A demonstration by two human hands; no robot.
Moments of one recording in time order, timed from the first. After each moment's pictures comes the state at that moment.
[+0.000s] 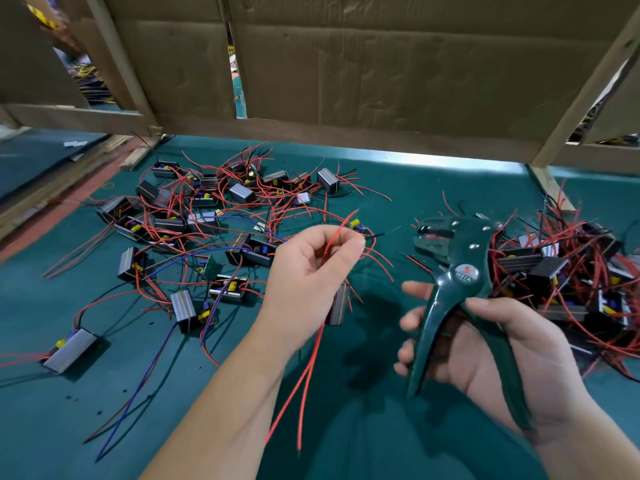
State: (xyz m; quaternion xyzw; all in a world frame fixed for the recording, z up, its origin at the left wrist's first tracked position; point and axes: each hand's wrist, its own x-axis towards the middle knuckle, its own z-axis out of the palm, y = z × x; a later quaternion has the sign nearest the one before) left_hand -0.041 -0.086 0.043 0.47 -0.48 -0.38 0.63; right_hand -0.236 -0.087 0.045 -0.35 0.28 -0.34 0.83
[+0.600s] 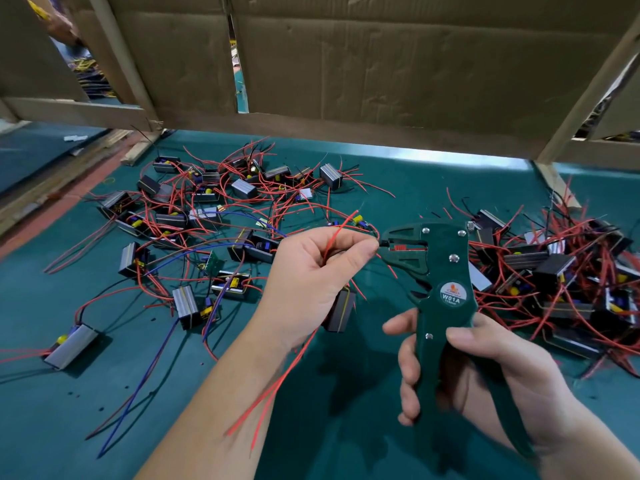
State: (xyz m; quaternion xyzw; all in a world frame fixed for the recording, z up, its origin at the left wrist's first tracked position) left_hand -0.041 -0.079 0.051 0.46 -0.47 -0.43 0.62; right_hand -0.230 -0.077 0.047 -0.40 0.24 -0.25 0.85
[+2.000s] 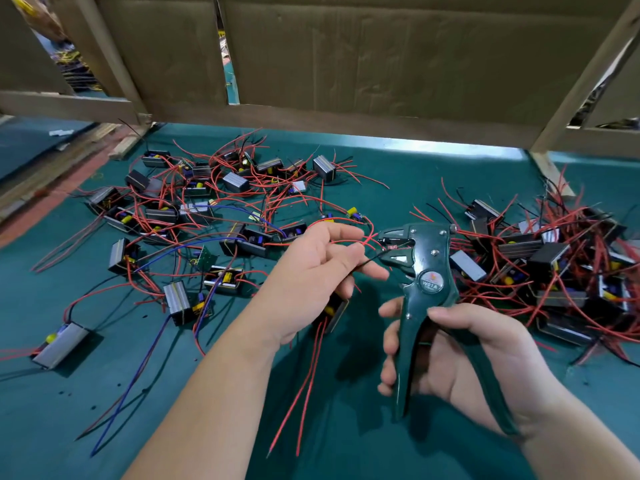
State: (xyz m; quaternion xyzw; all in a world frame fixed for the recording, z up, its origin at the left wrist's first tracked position) left_hand -0.032 -0.086 0.036 0.48 -0.53 -0.49 0.51; right_hand -0.227 -0.080 0.037 -0.32 0.27 -0.25 0.87
